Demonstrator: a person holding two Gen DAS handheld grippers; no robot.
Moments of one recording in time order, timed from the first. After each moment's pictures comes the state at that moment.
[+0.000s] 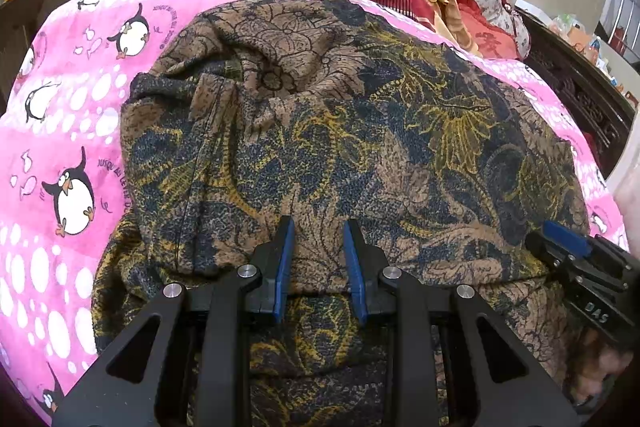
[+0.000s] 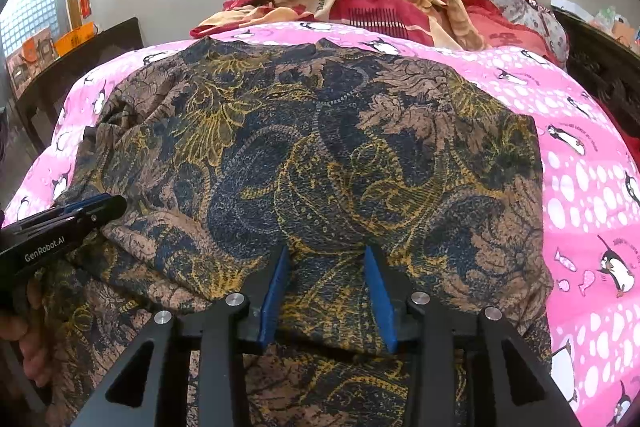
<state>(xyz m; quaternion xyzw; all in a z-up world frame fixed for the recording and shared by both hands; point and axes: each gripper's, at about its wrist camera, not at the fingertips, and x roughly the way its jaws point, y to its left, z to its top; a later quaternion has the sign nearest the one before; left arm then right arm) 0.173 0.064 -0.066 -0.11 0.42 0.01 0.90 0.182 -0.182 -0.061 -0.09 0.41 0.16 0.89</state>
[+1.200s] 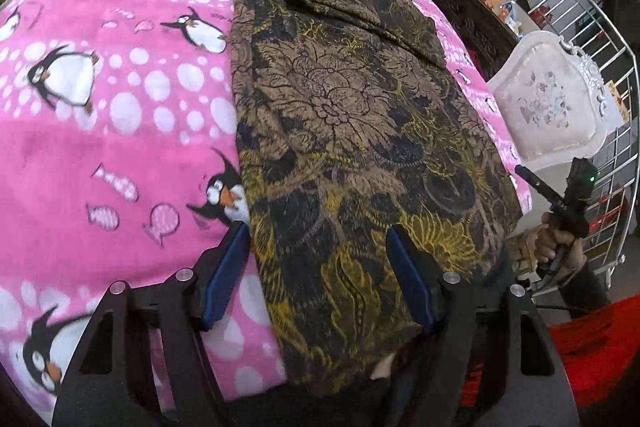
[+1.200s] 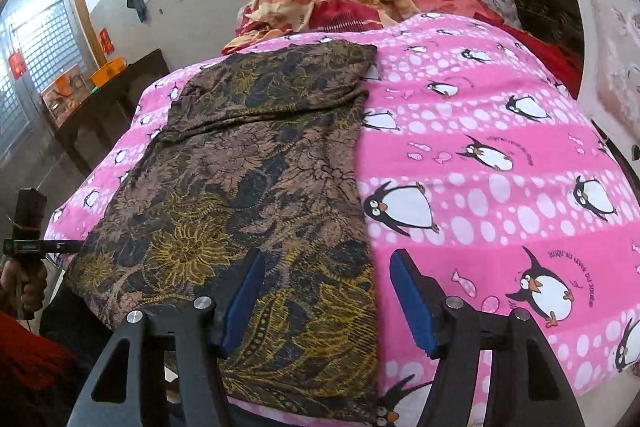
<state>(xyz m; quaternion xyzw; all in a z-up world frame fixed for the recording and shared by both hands) -0.098 0.123 -0.055 -0.19 0.51 -0.18 0.82 -0.065 -0.370 -0.019 0.01 0.39 0.20 0.90</state>
